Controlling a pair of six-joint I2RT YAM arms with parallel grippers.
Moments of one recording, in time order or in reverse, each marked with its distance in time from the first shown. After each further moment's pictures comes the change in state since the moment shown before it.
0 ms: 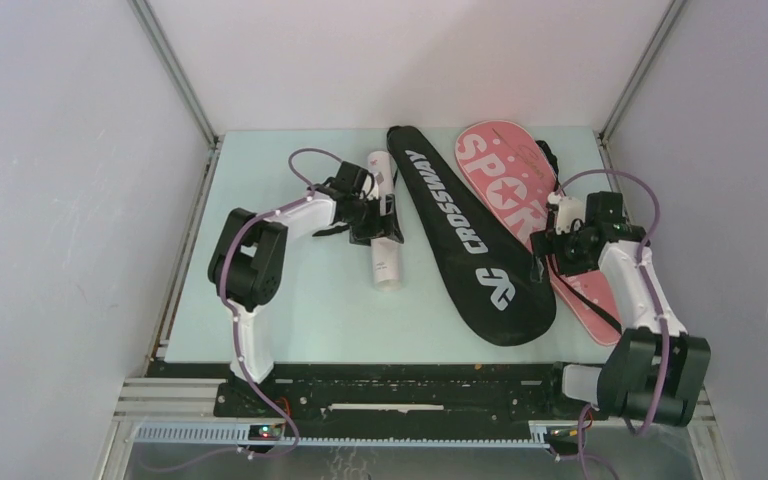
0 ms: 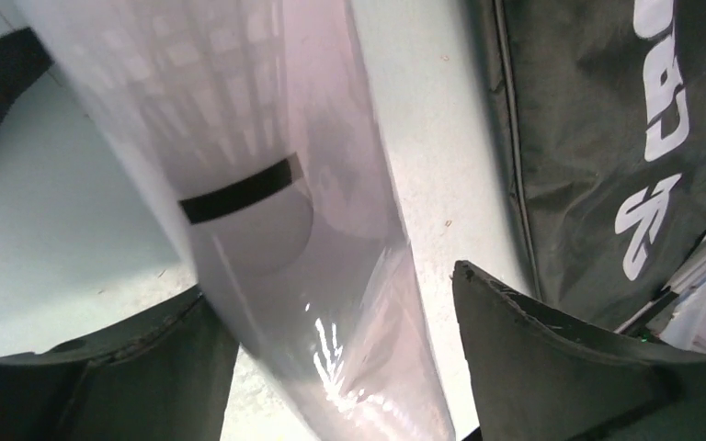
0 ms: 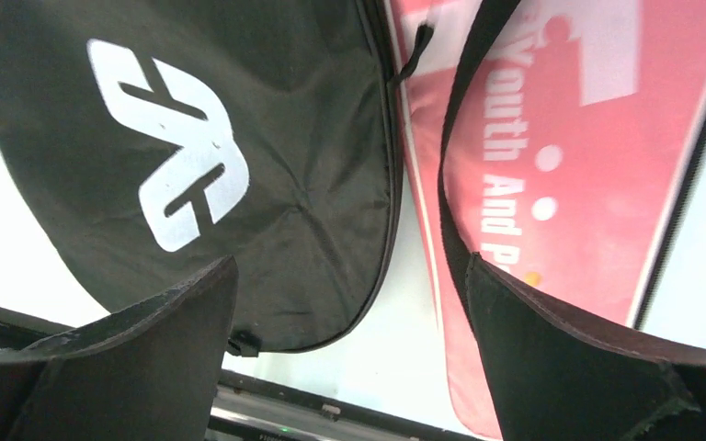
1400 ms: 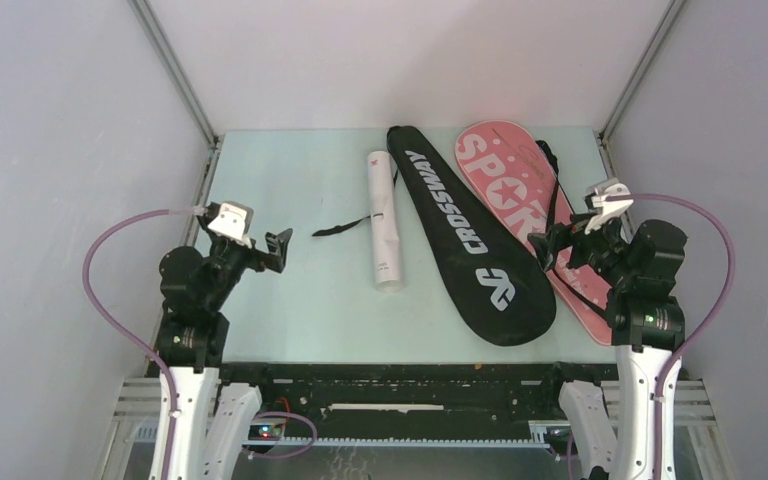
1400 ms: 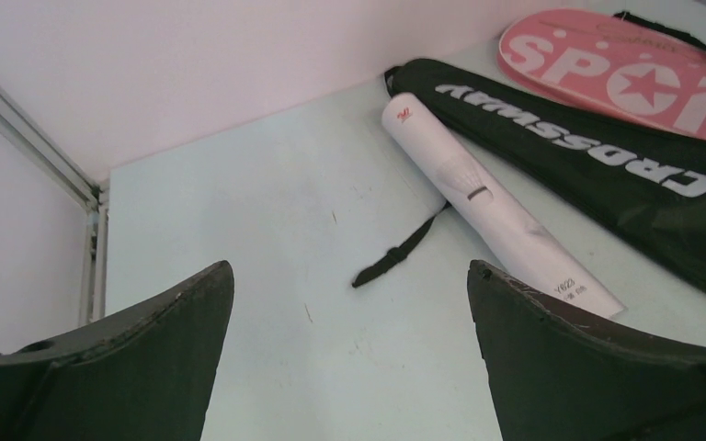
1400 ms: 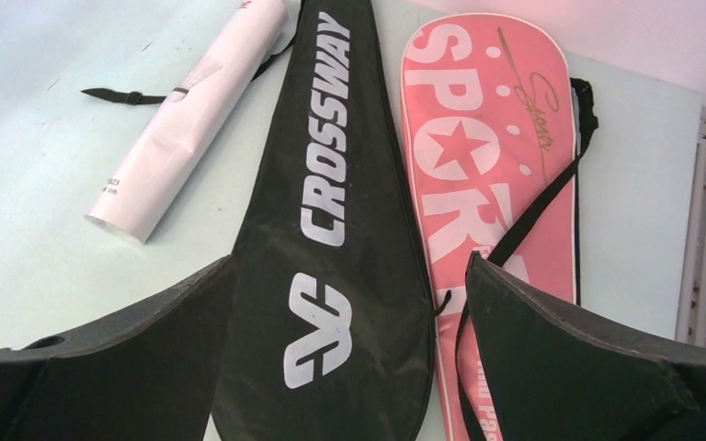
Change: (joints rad) left arm 0.431 -1.473 -0.625 0.087 -0.061 0.624; right arm -0.022 -0.622 0.013 0.262 -0.333 0.169
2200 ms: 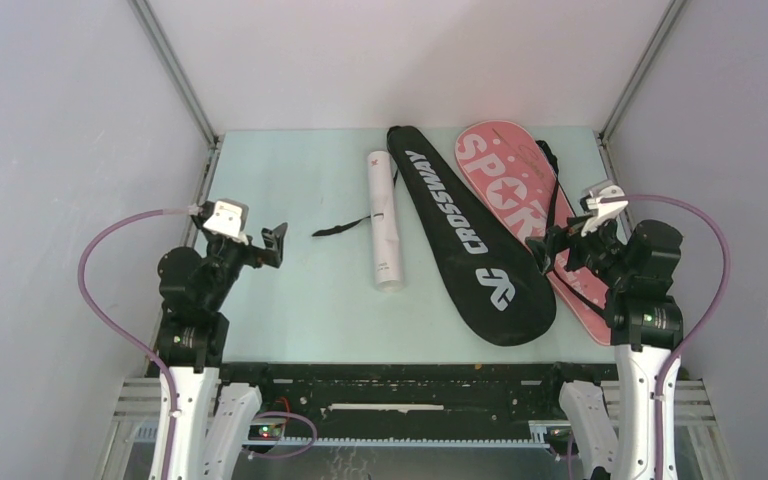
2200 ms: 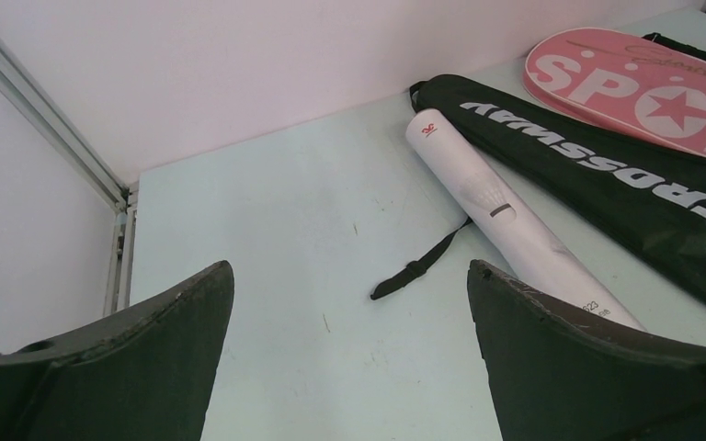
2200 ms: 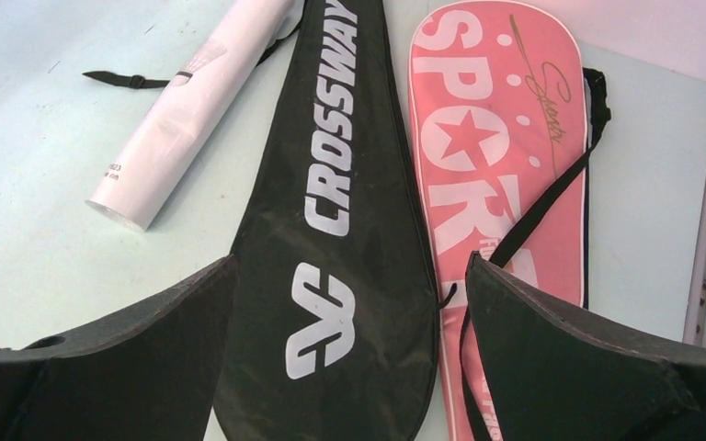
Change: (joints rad) left arm 0.000 -0.007 0.000 0.050 -0.052 -0.008; right arm 0.019 0.001 -0.014 -0.021 -0.002 -0.021
